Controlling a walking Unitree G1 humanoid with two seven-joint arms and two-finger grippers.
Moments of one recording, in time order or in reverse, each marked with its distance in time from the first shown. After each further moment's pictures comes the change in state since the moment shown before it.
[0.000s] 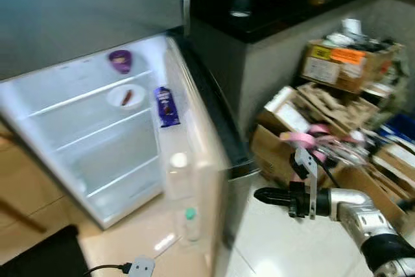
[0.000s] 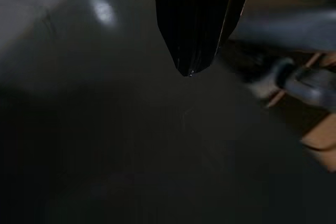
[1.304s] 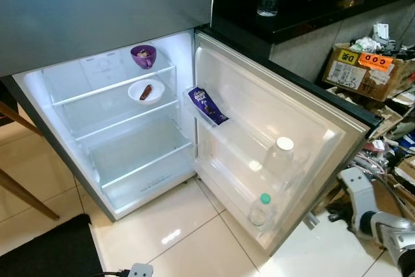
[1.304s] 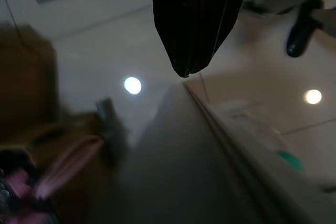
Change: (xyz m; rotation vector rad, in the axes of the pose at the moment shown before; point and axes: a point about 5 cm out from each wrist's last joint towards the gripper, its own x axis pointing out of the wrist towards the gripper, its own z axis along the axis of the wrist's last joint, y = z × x) left arm 0.000 -0.001 0.001 -0.011 -0.005 0.004; right arm -0.123 -0.040 -0.078 0.208 0.440 -1.076
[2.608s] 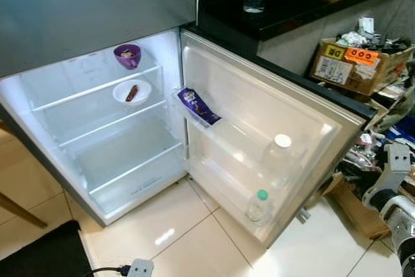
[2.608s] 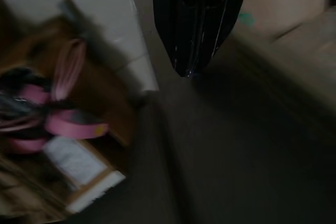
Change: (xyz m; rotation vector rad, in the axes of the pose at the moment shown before) left arm 0.001 0.001 0.006 0.001 -0.019 0.005; right arm -0.015 -0.005 0.041 0.250 -0.551 0.194
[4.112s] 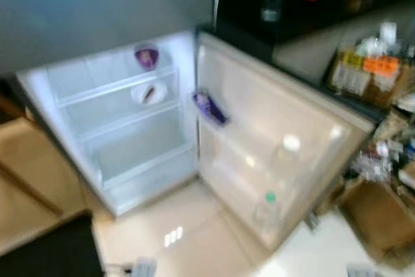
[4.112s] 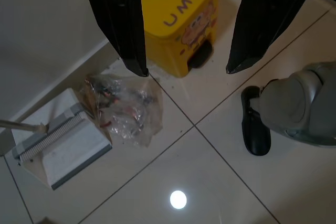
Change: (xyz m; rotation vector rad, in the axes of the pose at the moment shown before) left arm 0.001 -0.005 0.001 0.046 0.010 -0.004; right arm -0.120 0.039 -0.202 -0.049 0.925 -0.628
